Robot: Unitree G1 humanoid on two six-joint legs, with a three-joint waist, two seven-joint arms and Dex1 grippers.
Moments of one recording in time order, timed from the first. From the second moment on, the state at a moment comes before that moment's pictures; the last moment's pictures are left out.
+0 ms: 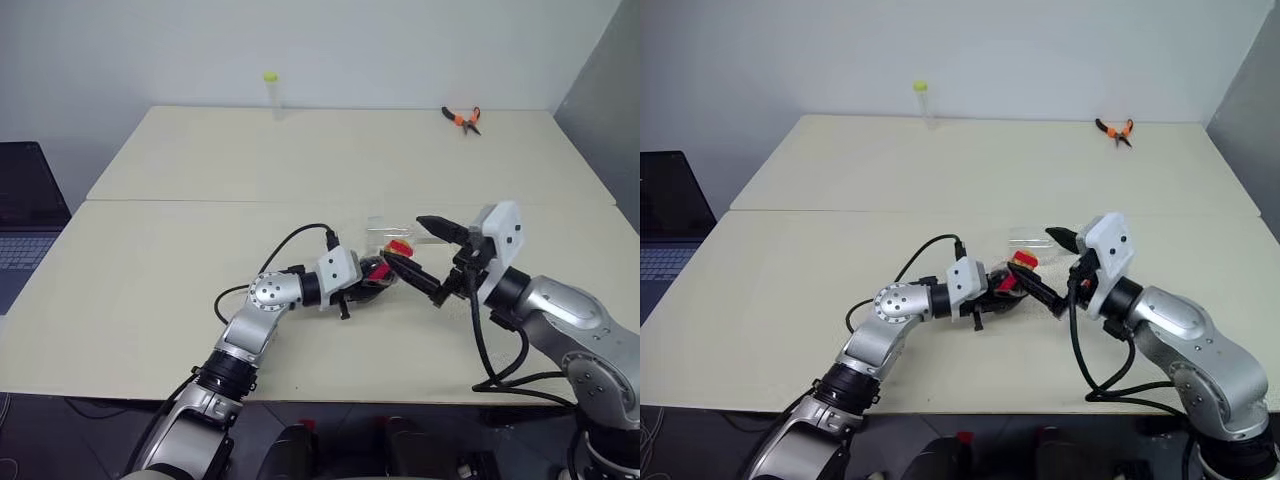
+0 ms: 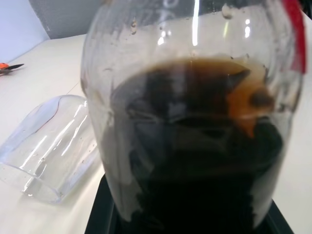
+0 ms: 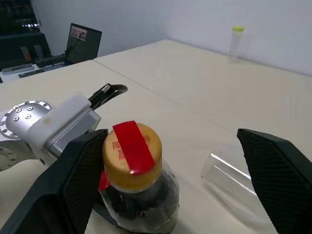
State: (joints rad) left arm -0.49 0.27 -0.30 0.20 -0.08 -0.08 -0.93; right arm -0.22 -0.58 -0.07 -0.71 0.70 0.74 0.39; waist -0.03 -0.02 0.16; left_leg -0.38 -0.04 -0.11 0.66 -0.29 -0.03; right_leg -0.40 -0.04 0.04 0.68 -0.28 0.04
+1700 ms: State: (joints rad) left arm -0.49 0.26 -0.28 0.21 -0.10 -0.09 -0.92; right arm -0.16 -0.38 -0.08 -0.74 0.86 0.75 0.27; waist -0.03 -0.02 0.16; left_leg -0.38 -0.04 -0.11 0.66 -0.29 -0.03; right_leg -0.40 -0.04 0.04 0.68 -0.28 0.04
